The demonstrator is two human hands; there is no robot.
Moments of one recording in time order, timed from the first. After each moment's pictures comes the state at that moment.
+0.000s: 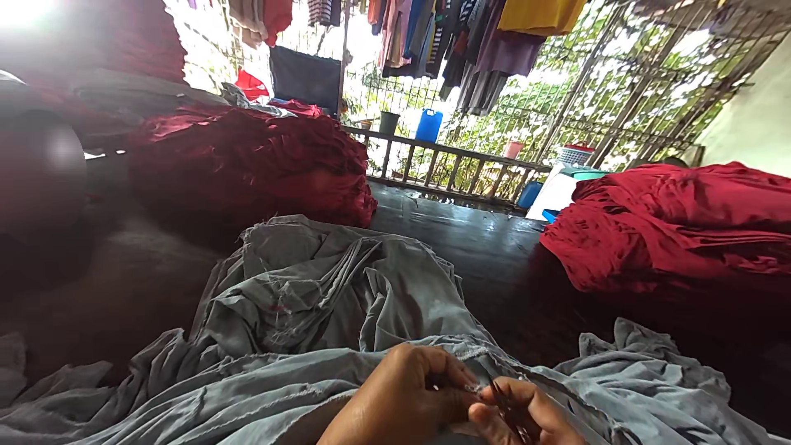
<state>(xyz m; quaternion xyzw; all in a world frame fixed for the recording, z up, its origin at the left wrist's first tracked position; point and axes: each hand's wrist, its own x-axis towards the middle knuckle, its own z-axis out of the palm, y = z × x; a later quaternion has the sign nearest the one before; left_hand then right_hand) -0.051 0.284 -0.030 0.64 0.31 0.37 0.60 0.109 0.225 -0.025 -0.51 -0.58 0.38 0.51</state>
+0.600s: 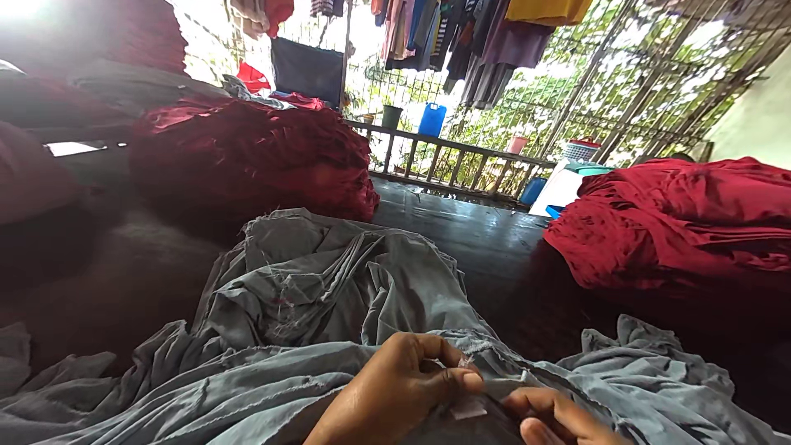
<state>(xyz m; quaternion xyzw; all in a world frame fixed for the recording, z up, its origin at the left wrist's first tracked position) -0.055 0.286 -0.036 0.56 0.29 0.39 0.67 0.149 0.225 -0.007 -0.53 -0.69 0.37 0.33</state>
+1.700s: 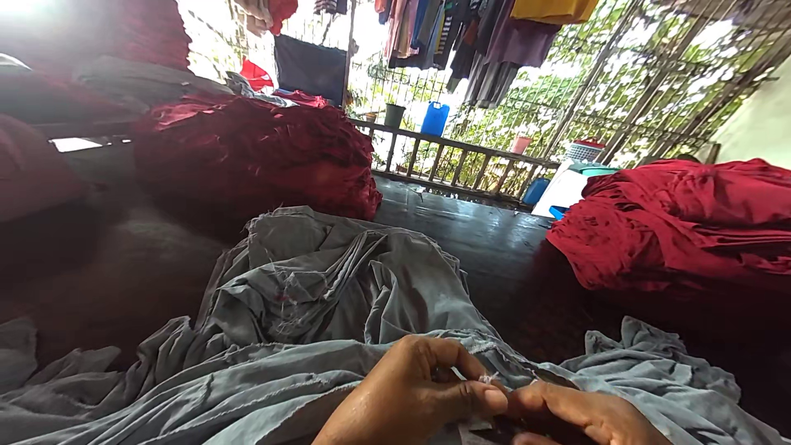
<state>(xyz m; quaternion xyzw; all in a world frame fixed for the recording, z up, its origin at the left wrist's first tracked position) -0.055 0.284 -0.032 0.59 0.25 0.40 0.66 0.160 0.247 0.018 -0.46 -0.77 0.37 0.23</state>
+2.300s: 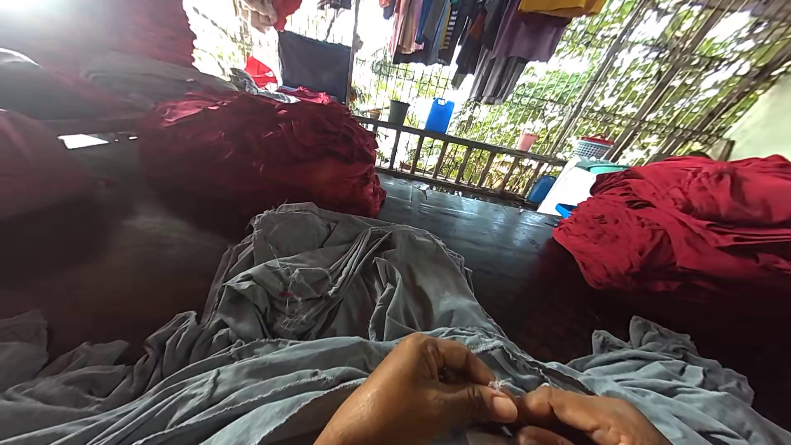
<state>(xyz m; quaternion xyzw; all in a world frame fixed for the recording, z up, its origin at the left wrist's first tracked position) -0.057 0.285 -0.034 0.61 0.24 0.39 0.65 0.160 0.250 0.010 -0.43 -0.78 0.37 0.25</state>
